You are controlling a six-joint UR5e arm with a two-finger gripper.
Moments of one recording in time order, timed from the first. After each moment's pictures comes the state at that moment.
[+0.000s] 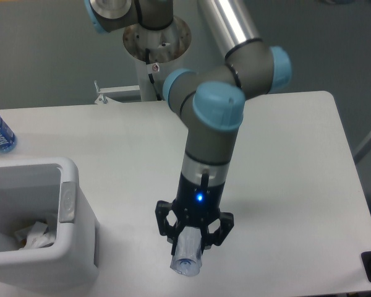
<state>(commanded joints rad) 2.39 -2.02 -1.27 -0.72 1.11 0.32</state>
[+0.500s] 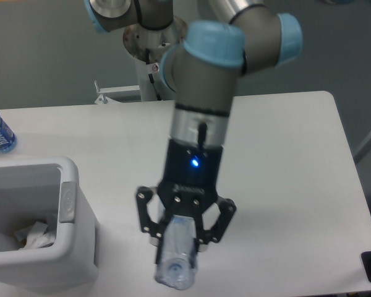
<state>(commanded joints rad) 2.31 -1.96 -1.13 -0.67 1.10 0.18</state>
